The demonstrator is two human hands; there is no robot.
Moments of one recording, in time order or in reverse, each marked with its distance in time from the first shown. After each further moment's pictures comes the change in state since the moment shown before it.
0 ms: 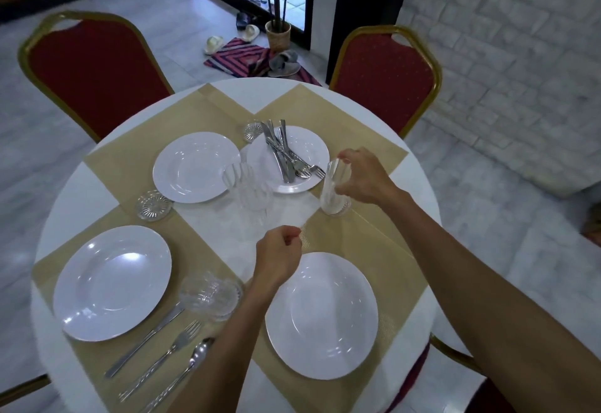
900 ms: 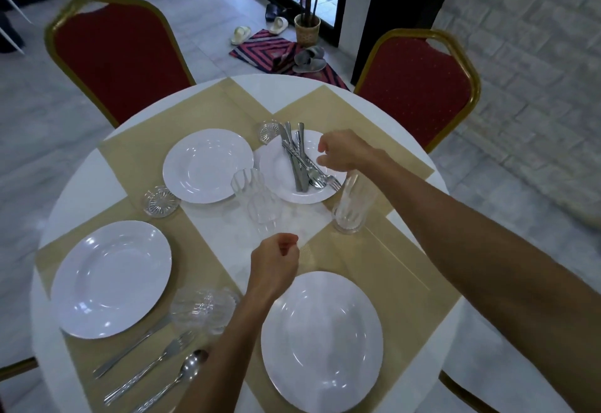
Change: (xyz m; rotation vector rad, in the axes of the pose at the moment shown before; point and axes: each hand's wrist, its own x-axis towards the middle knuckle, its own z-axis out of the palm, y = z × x) left_hand 0.019 0.001 -0.004 -0.027 0.088 -0.056; right_hand 0.109 -0.059 0.000 -0.323 -0.294 -0.150
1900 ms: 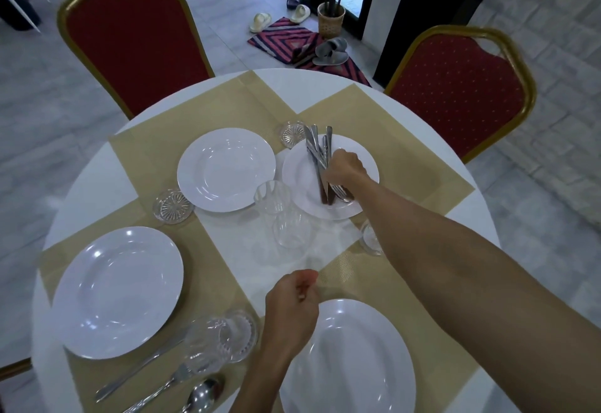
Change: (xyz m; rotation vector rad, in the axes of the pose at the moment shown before) left_hand 0.002 -0.033 0.001 -0.116 -0.007 -0.099; right_hand 0.087 -0.030 0.074 0.269 0.032 0.335
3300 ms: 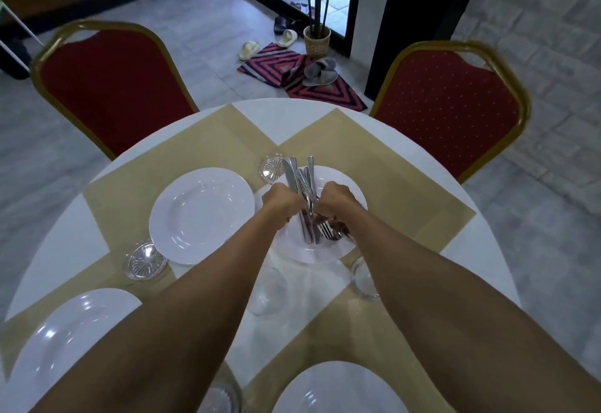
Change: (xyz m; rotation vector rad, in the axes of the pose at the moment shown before) left_hand 0.229 0.144 0.018 0.159 -0.030 -0.172; right_hand 0.046 0.022 -0.002 0.105 -0.141 0.045
